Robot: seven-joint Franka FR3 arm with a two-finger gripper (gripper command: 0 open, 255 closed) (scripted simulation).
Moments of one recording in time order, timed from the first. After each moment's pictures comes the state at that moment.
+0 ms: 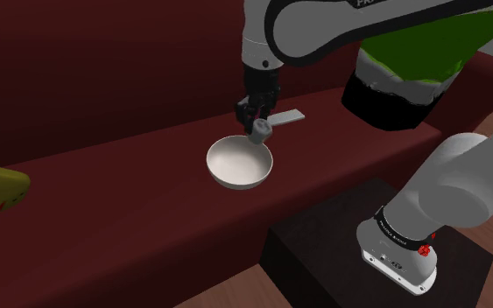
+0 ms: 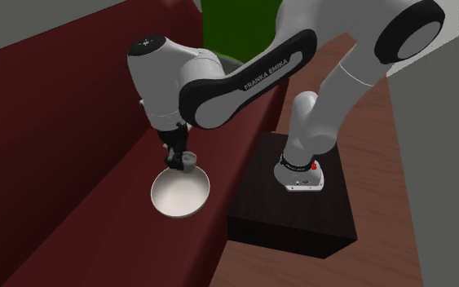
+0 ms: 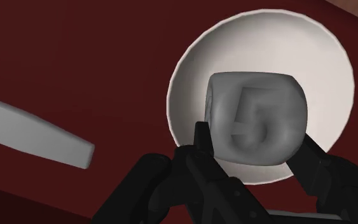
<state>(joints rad) 0.13 -0.34 0.35 -2.32 0.12 1.99 0.28</state>
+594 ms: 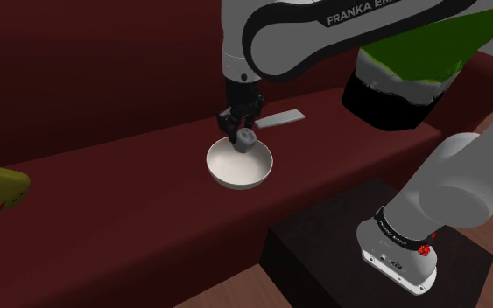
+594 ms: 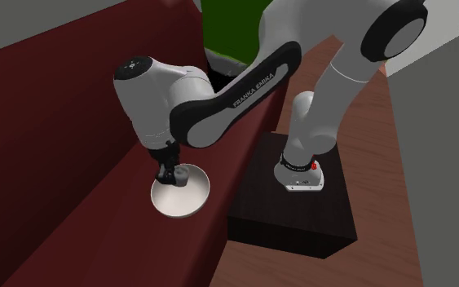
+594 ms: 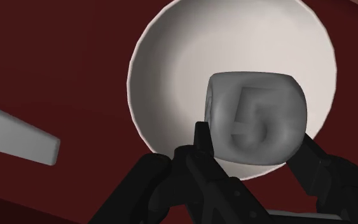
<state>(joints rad) 0.14 -0.23 0.41 -2.26 0.10 2.05 0.36</state>
